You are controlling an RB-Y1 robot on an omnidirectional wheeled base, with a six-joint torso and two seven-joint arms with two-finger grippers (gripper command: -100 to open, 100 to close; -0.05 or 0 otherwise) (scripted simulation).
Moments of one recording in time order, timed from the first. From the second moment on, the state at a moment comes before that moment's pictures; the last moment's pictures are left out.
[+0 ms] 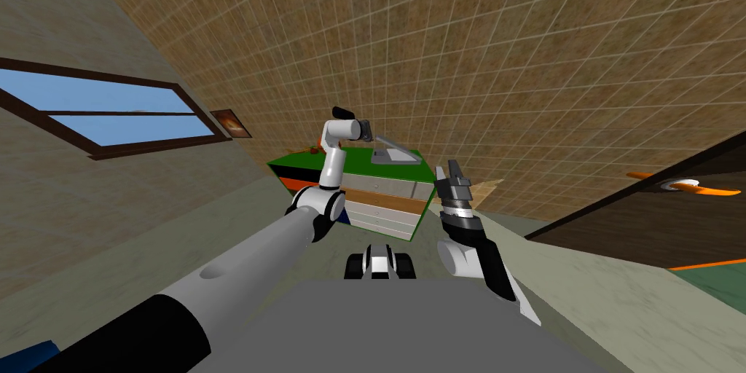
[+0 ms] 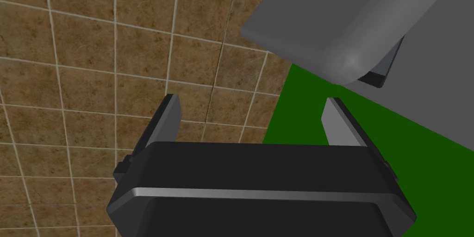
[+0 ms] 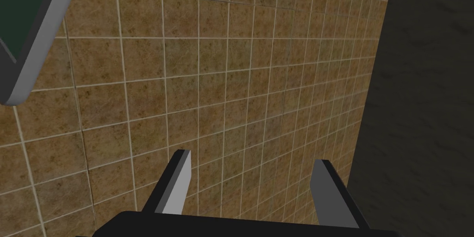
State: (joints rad) left arm -1.20 0.10 0.12 -1.41 0.23 1.14 0.26; right arm 0.46 -0.04 0.06 -2.36 -0.08 -0.37 0.13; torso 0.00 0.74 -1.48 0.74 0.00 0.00
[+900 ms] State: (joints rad) left arm -1.32 0.14 0.02 -1.16 0.24 1.00 0.36; right arm 0.46 -0.04 0.06 -2.36 -0.08 -0.37 0.13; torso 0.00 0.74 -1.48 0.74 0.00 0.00
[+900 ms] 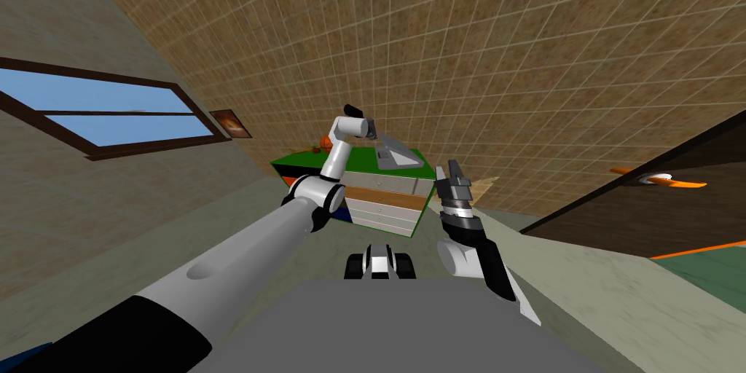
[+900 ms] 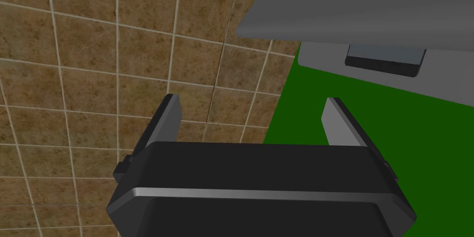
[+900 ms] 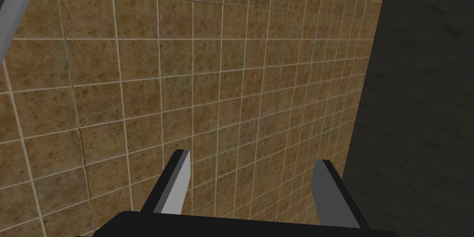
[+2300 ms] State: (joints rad) left arm -1.58 0.22 -0.17 -0.72 0.25 0.74 0.55; right arm 0.46 -0.04 0.06 -2.36 -0.08 -0.37 0.13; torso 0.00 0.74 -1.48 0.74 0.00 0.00
